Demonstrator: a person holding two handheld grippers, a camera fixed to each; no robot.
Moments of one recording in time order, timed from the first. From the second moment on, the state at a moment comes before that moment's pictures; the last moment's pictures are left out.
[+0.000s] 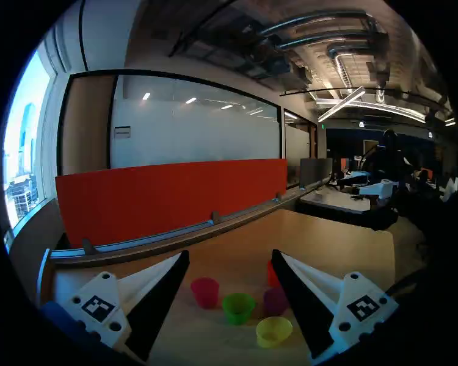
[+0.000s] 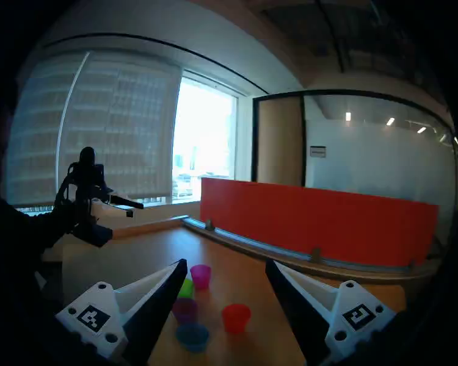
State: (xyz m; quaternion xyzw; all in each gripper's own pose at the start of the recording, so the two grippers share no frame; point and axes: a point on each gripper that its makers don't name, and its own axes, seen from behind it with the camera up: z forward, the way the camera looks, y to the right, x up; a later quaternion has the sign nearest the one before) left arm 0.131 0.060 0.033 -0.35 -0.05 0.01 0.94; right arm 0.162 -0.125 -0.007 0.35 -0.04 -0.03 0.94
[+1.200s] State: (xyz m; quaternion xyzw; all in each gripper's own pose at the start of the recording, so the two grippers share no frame) left arm 0.051 0.092 0.063 -0.42 -0.14 0.12 0.89; right arm 0.079 -0.158 -0.028 0.45 -0.16 -0.11 0.87
